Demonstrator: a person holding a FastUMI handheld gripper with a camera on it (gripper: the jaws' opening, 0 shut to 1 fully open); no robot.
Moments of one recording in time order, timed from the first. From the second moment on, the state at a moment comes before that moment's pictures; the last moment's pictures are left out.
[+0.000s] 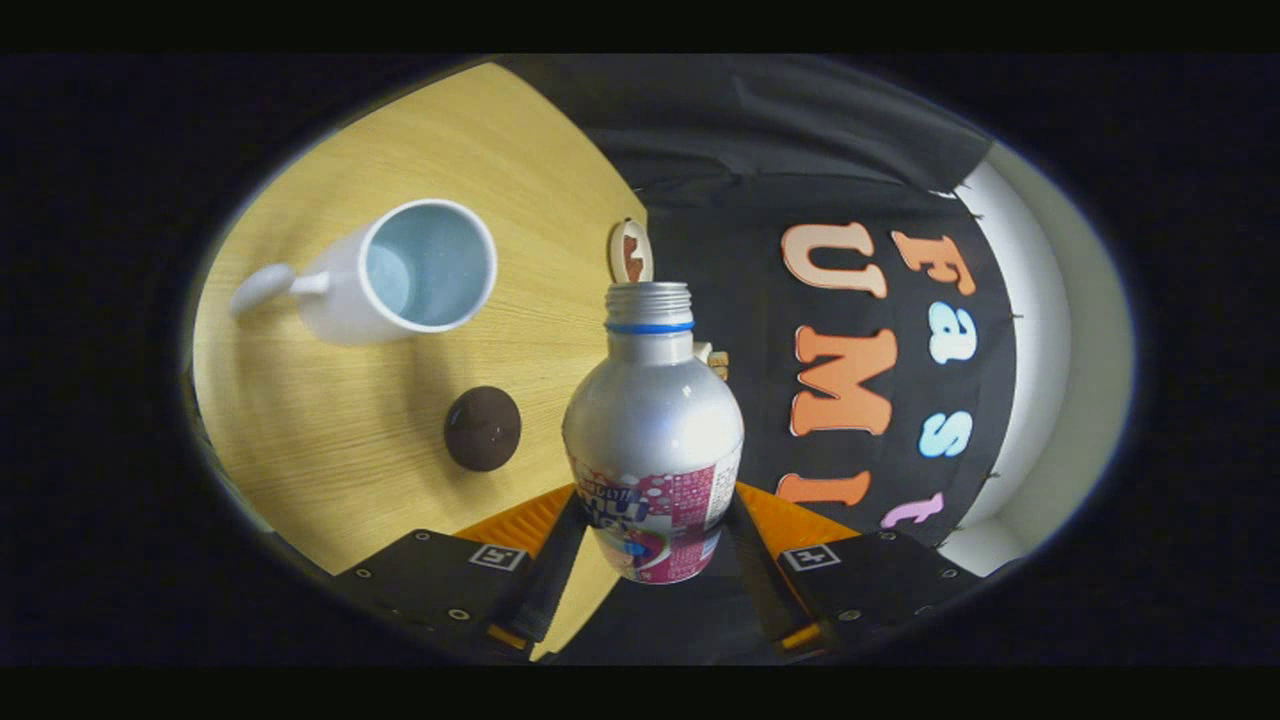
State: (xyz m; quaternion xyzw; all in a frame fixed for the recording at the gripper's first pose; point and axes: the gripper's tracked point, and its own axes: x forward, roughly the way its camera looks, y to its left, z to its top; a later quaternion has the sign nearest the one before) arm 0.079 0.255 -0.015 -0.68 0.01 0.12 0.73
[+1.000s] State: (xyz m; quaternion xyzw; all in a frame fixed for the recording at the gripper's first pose) arm 0.137 0.263 -0.049 -0.13 0.11 0.16 0.97
